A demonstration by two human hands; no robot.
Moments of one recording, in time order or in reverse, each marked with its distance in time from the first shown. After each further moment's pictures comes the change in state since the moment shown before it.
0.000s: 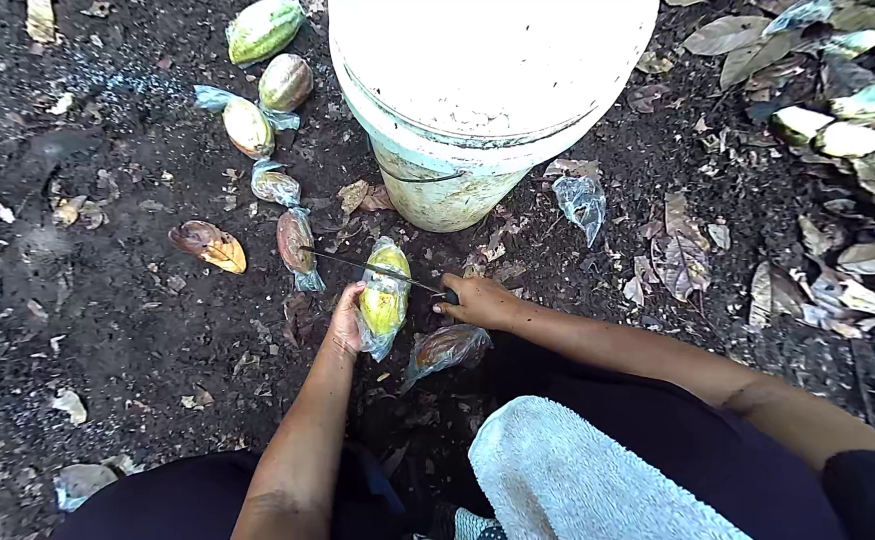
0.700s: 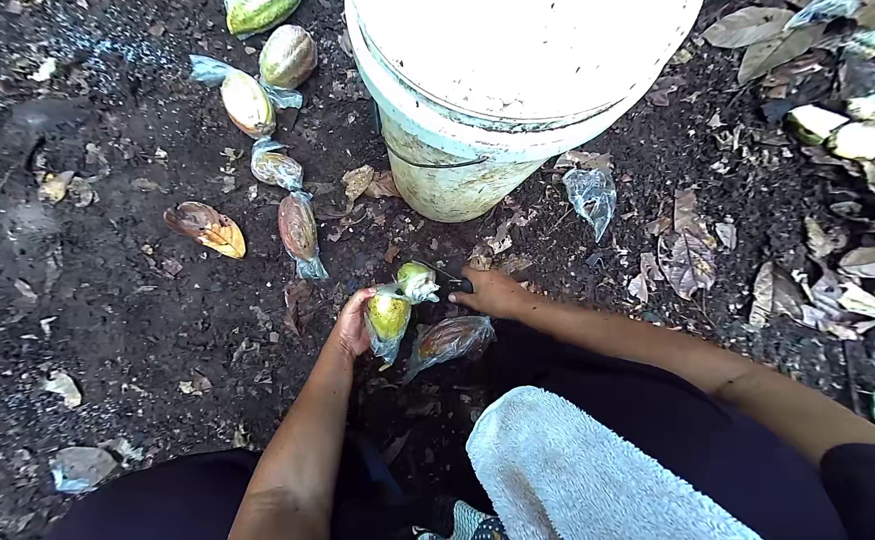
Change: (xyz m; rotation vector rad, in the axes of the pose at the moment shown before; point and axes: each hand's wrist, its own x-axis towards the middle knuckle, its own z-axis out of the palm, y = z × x) left_hand 0.000 -0.015 -0.030 0.086 -0.075 -0.047; right_hand 0.021 0.033 0.021 0.068 -0.029 0.164
